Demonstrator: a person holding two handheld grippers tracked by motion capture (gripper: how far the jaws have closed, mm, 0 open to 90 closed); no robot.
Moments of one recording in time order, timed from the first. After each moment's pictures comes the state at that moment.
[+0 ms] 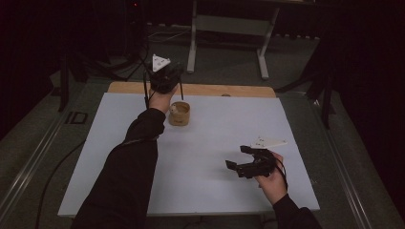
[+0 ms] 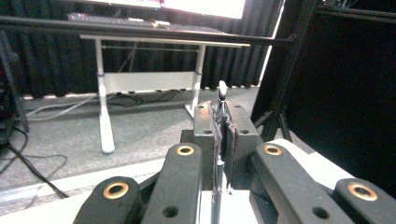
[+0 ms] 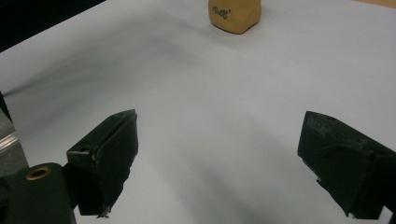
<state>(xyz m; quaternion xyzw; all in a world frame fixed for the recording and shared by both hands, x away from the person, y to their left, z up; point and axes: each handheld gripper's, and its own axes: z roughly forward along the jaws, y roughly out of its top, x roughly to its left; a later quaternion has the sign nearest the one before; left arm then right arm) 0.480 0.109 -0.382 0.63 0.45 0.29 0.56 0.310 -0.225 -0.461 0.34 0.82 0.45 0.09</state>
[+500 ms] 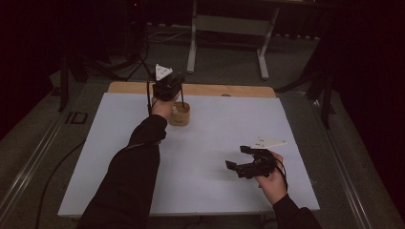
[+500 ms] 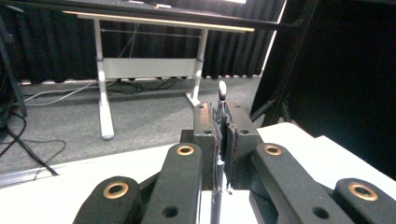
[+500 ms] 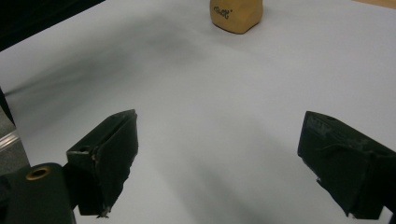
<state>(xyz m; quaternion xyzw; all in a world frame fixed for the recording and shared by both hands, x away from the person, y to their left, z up) 0.483 0.106 -0.416 0.64 0.46 0.28 0.55 0.310 -0.225 -0.460 0.34 0.82 0.45 0.09</state>
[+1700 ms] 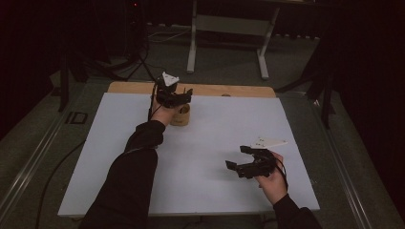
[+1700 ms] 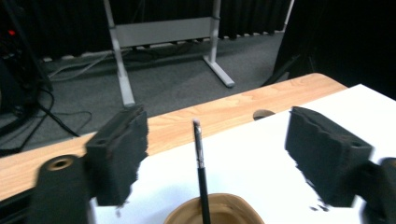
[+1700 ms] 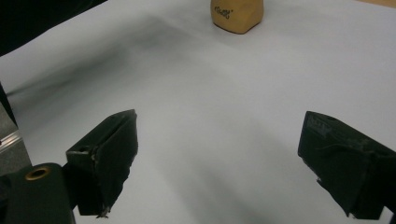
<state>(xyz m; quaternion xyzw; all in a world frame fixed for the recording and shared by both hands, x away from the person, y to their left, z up) 0.489 0.096 -0.440 0.69 0.48 0.28 0.47 0.310 -0.225 -0.460 0.34 0.82 0.45 0.08</state>
